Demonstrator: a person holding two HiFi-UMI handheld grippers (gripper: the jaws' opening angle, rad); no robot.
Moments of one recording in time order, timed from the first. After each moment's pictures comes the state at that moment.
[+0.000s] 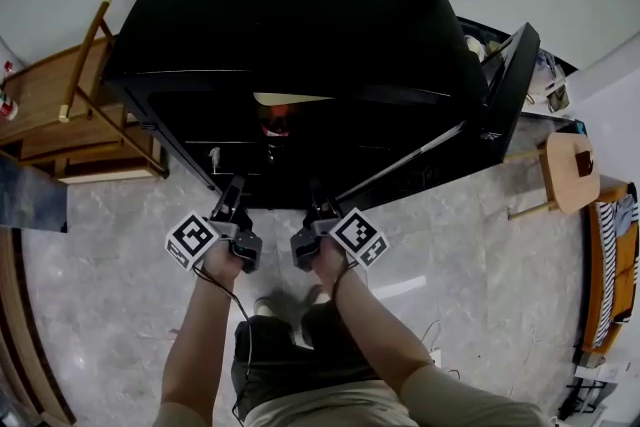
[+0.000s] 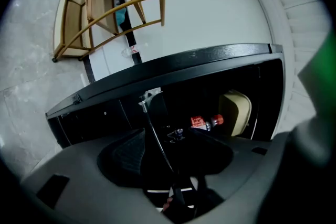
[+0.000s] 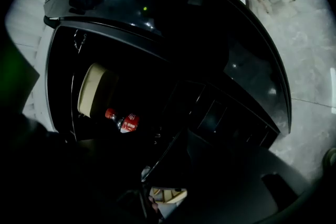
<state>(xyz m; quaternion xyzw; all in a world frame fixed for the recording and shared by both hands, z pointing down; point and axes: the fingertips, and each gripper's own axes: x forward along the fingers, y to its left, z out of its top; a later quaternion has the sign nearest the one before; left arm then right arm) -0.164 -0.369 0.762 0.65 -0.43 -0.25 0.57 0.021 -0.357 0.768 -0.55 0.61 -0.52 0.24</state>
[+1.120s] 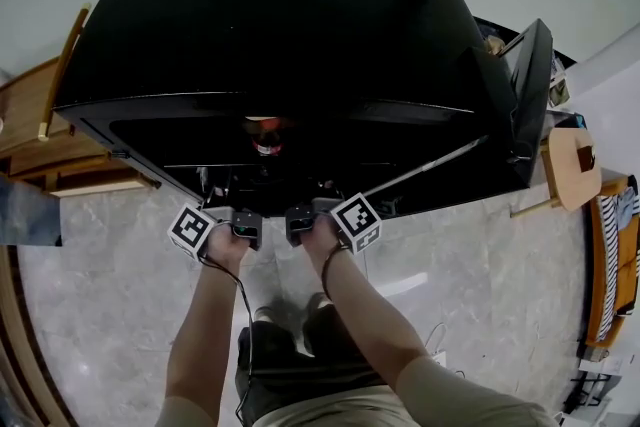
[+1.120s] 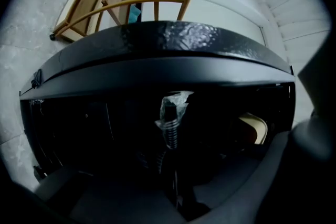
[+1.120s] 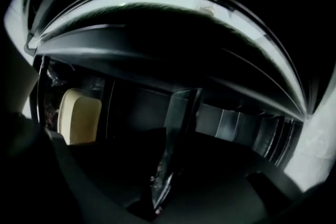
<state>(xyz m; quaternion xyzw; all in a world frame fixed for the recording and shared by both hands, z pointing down) -0.161 -0.448 0.788 0.61 -0.41 -0.39 0.56 0.053 -0.434 0.791 -0.55 0.56 -0.49 0.37</state>
